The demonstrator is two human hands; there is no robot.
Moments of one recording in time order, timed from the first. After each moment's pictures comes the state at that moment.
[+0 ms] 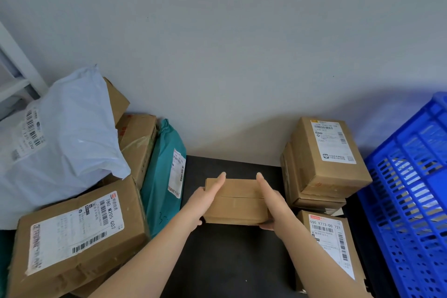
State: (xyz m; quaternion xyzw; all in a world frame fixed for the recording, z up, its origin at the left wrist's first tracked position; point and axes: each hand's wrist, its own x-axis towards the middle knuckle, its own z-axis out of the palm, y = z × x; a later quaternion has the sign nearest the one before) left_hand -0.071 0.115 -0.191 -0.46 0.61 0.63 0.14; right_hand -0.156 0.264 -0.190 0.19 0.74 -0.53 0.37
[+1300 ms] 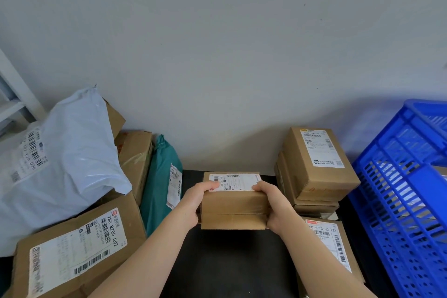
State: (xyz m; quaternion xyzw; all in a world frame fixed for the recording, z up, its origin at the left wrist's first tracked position) left_hand -0.076 0.095 -0.172 -0.44 0.51 0.74 0.07; right_hand -0.157 0.262 -0.174 0.19 0.66 -0.63 0.37
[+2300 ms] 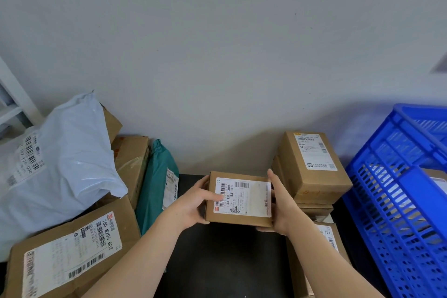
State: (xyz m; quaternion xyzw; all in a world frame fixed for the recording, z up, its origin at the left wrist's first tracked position) left_hand -0.076 0.091 -0.166 -0.29 0.55 0.77 0.13; right_hand -0.168 0.280 -0.157 0.20 0.65 -0.63 0.39
